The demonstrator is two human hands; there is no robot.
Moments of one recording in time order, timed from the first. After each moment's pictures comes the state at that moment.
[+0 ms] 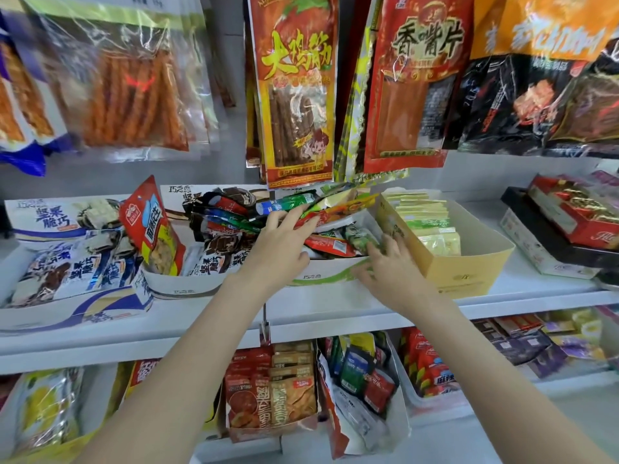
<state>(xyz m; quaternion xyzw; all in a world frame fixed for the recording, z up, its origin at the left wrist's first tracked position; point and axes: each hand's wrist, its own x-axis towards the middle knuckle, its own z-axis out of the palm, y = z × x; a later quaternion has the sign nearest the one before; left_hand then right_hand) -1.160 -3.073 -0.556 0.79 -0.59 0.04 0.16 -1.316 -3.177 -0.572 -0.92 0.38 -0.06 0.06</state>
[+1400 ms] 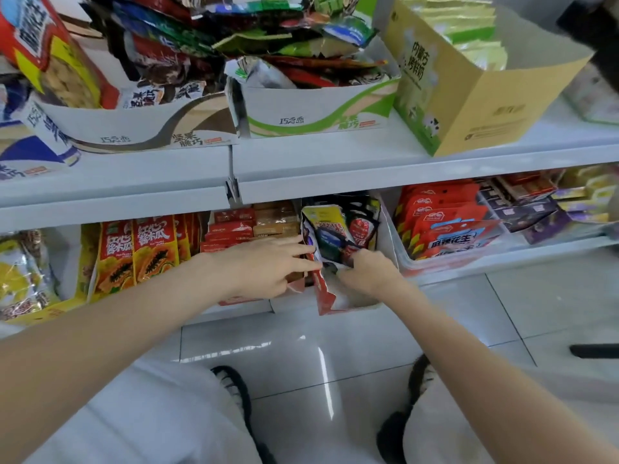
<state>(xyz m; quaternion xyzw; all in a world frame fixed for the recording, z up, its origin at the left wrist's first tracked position) -1.214 -3.006 -0.698 0.63 -0.73 -0.23 -0.11 -1.363 -3.121 -0.753 -0.83 0.47 0.14 0.26</state>
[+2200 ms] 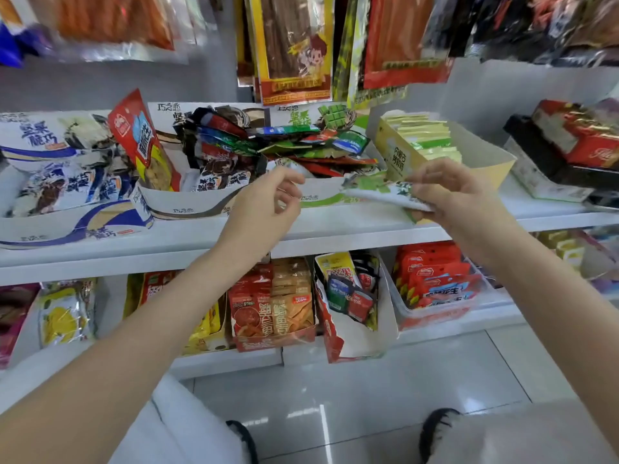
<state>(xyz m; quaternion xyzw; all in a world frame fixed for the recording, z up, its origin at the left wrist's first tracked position) -1.207 -3.001 -0.573 0.73 -0.50 -0.08 0.47 -1.395 -3.143 -0.545 -0.68 0.31 -0.33 0.57</state>
